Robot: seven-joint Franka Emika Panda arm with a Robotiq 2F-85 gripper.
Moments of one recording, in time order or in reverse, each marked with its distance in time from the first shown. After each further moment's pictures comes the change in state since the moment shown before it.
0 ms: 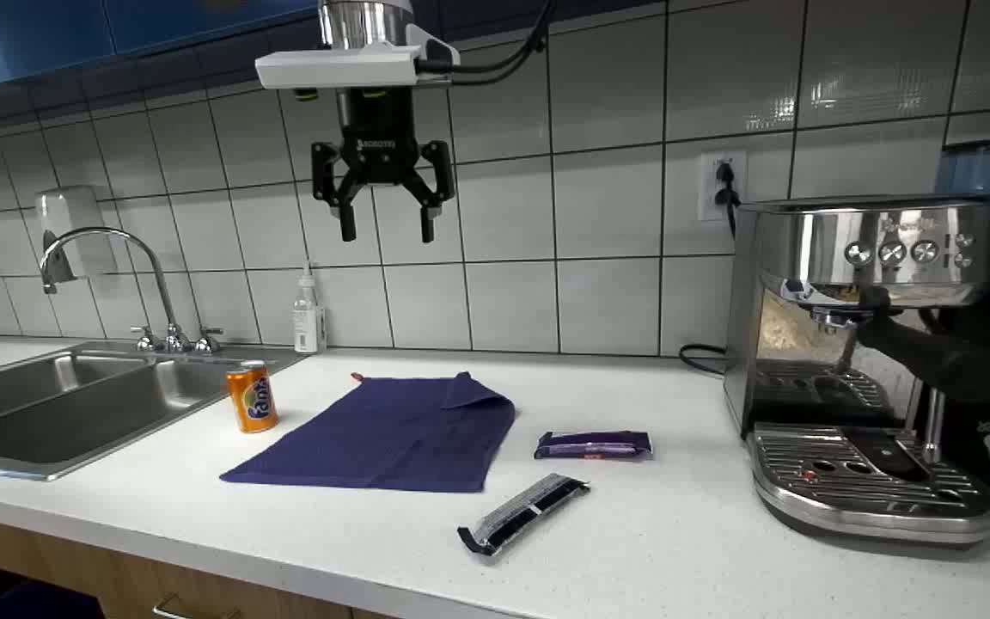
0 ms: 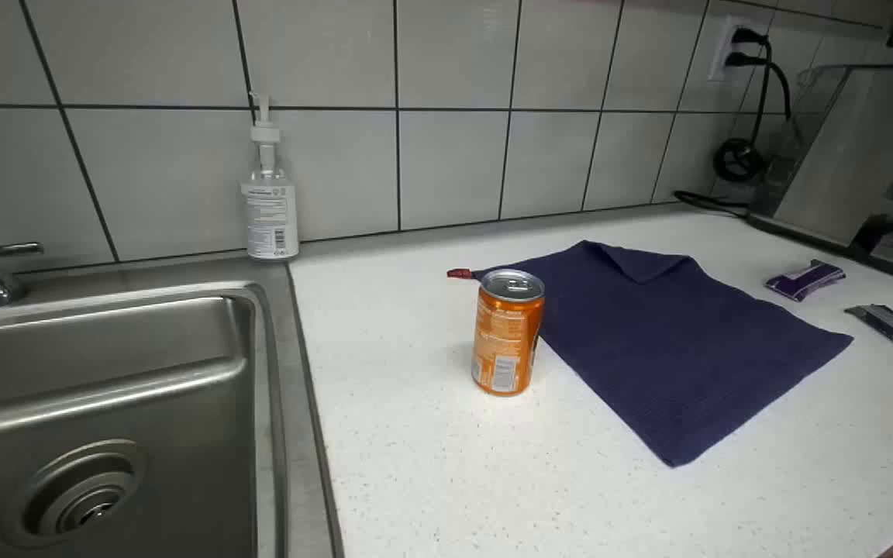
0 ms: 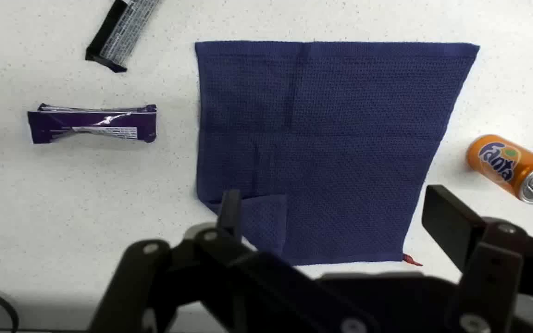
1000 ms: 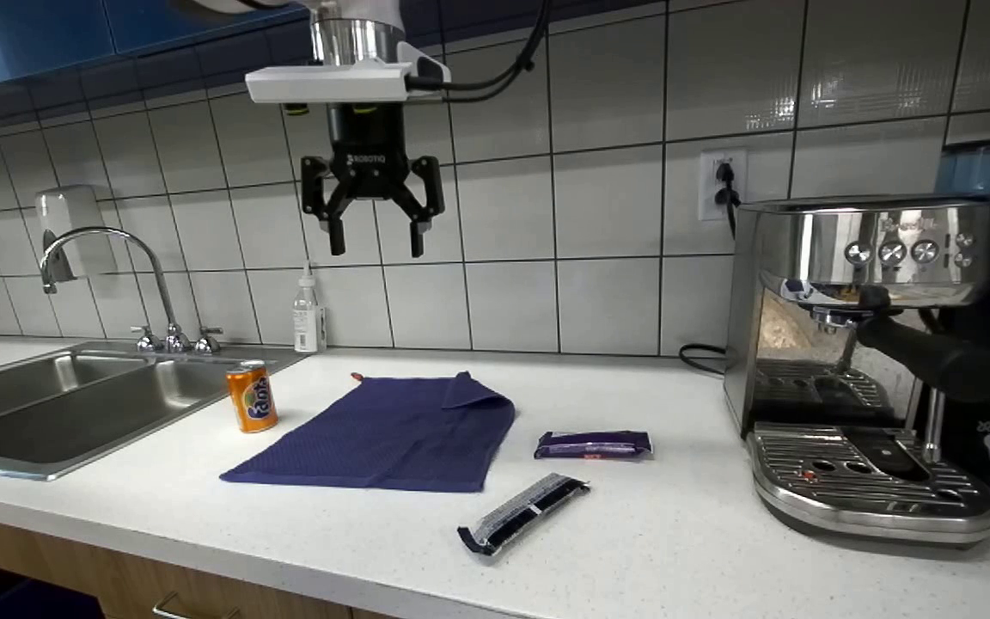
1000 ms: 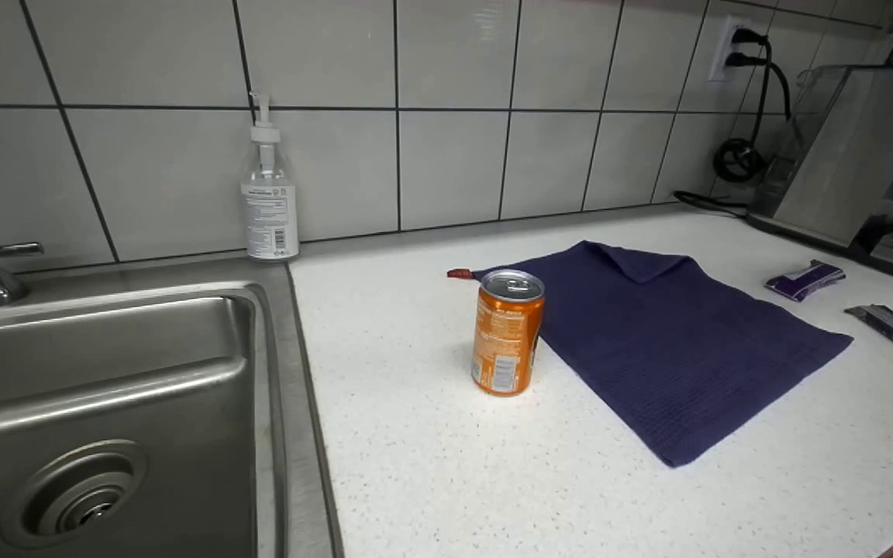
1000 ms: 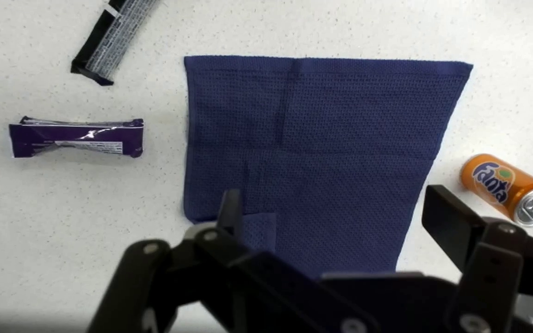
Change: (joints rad) arm 0.000 0.001 0.020 -0.033 0.000 0.000 0.000
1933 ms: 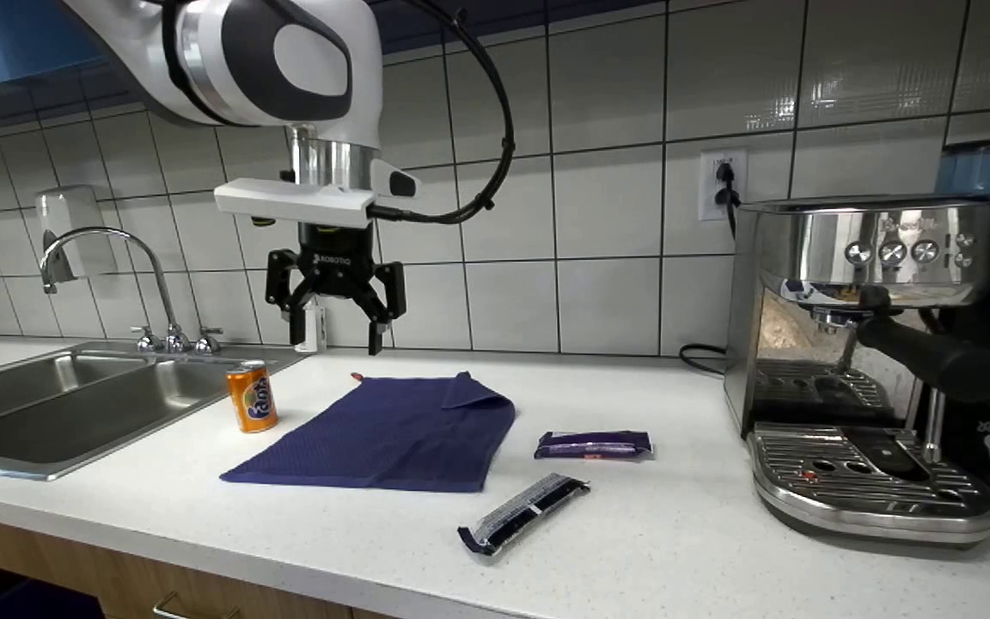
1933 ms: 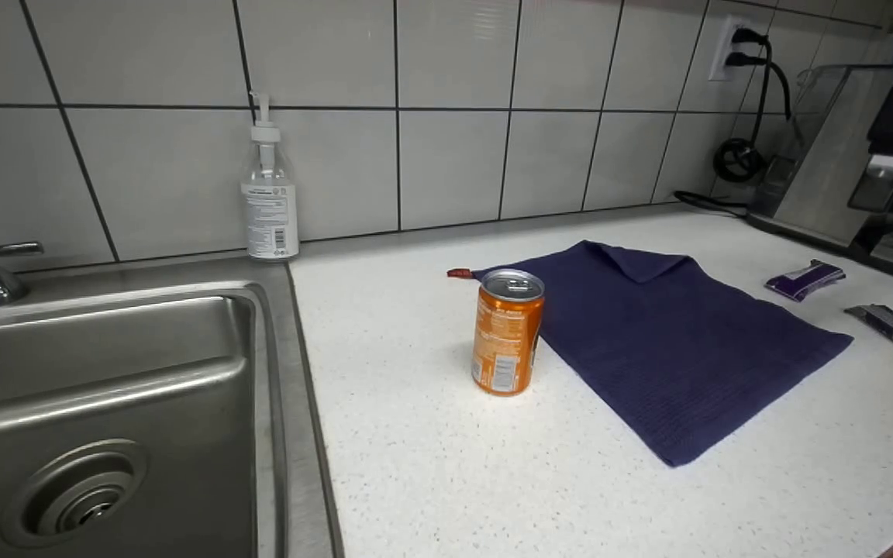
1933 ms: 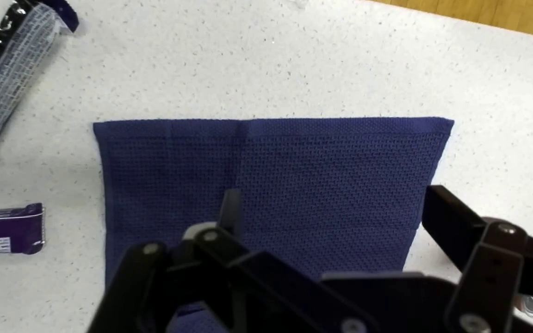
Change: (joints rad) arm 0.010 0.058 0.045 -0.194 0.099 0.147 -0.004
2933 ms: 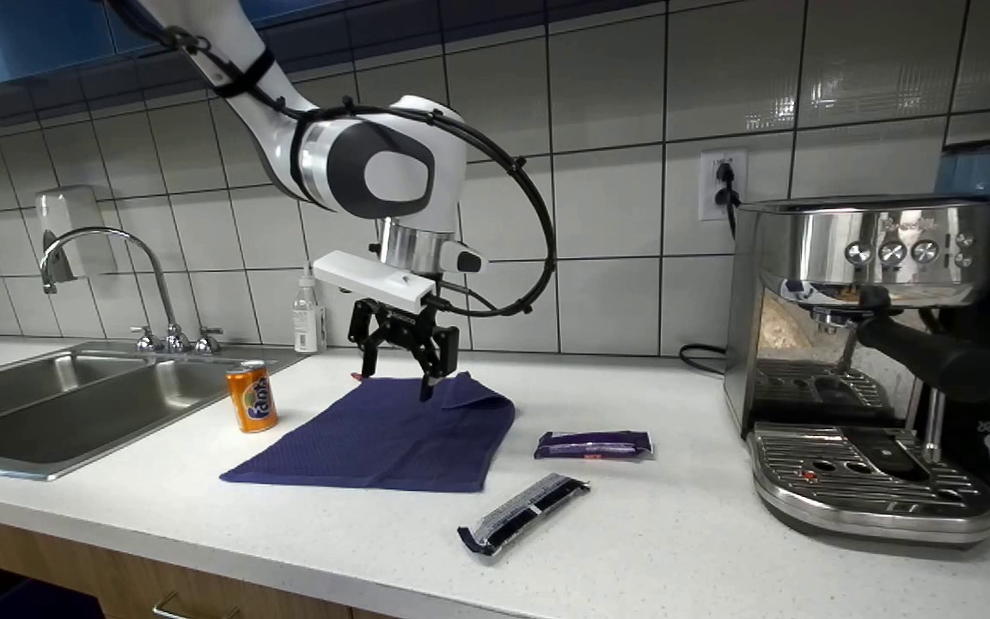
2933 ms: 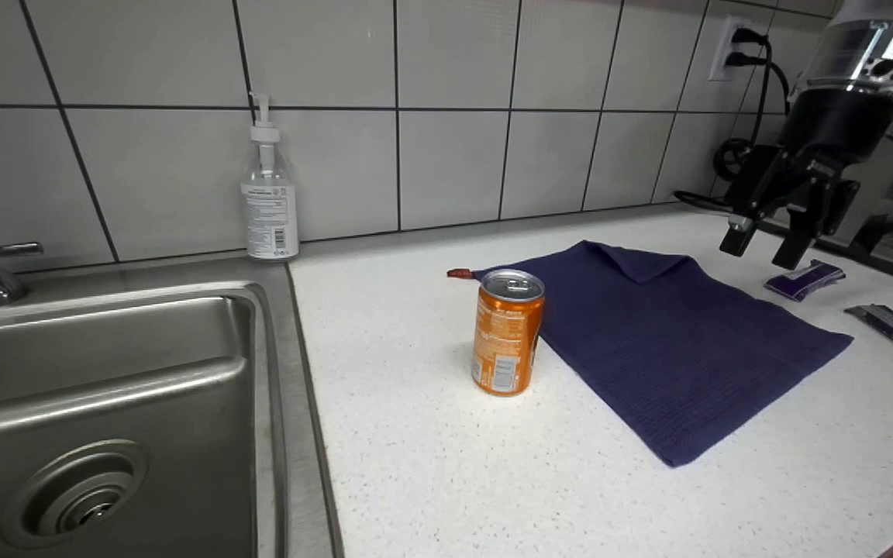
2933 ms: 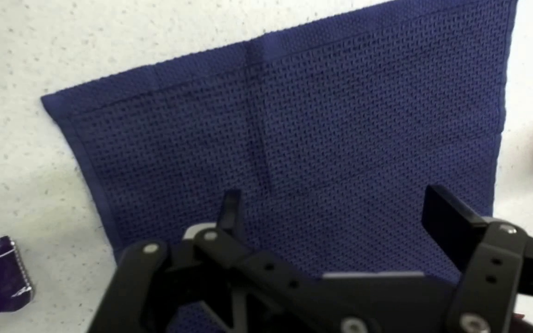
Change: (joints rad) arm -0.068 0.369 -0.001 0.189 0.258 0.136 0.003
